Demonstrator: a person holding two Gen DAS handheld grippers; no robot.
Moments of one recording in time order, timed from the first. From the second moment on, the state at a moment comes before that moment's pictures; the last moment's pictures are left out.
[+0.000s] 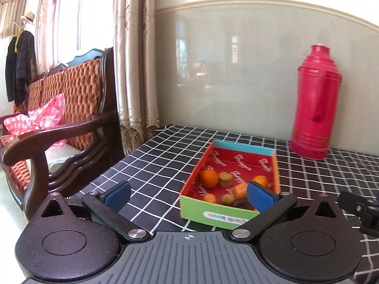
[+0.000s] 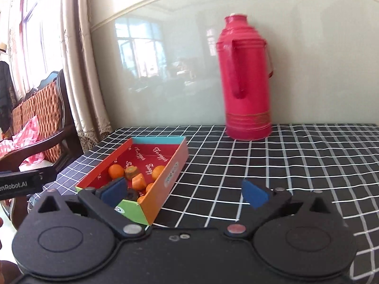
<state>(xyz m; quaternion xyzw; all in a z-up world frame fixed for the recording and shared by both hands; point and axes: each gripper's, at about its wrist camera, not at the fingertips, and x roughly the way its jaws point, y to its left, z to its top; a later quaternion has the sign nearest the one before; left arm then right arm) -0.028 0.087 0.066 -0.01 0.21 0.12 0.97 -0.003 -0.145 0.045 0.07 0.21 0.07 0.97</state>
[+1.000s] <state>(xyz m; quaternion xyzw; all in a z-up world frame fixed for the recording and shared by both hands) -0.073 0.070 0.078 0.00 0.20 0.09 0.98 -0.044 -0.139 0.060 0.06 0.19 0.07 0.98</state>
